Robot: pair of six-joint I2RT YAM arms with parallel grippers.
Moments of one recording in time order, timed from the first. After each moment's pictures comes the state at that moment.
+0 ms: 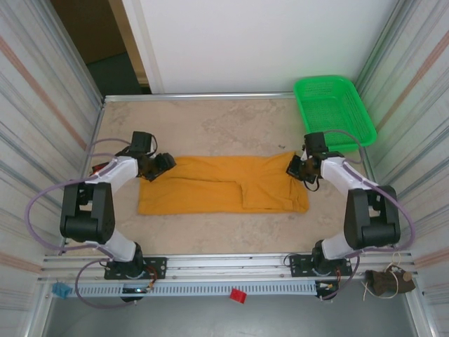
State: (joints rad) left arm -0.12 1.57 0.90 -0.42 0.20 -0.59; right arm 0.09 1.45 0.88 -0.55 -0.19 0.54
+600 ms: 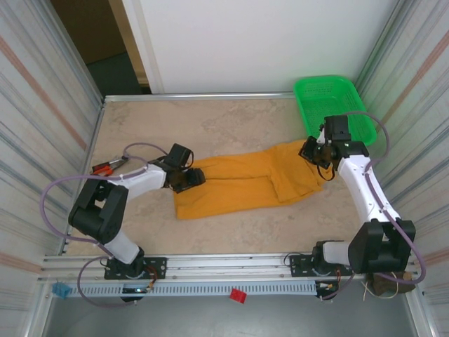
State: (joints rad) left arm -0.46 1.61 0.88 -0.38 0.13 -0.73; right arm 0.06 1.28 1.10 -0.77 -0.20 0.54
